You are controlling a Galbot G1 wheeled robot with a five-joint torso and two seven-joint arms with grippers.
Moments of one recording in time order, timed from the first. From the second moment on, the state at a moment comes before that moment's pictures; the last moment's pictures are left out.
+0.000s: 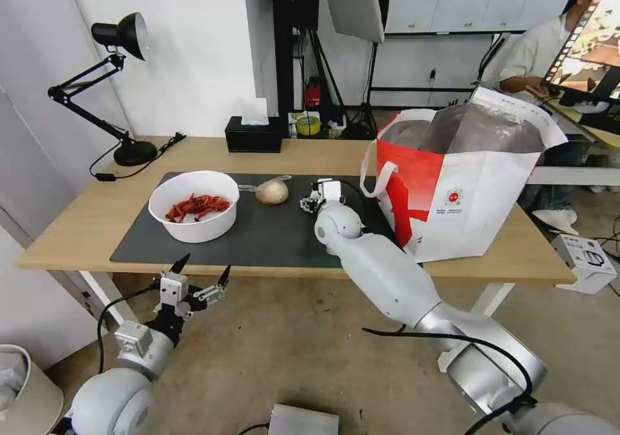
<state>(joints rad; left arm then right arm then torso) 1.55 -0.94 -0.50 -2.06 -0.44 -0.02 -0.06 -0.32 1.45 -0.26 1.09 0.79 -0.45 0.56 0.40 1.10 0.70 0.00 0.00</state>
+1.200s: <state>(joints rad) 1.59 -0.97 -0.52 -2.10 -0.43 -0.02 -0.06 -0.34 1.22 -0.31 1.59 0.90 -0.35 0.38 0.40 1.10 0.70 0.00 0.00</state>
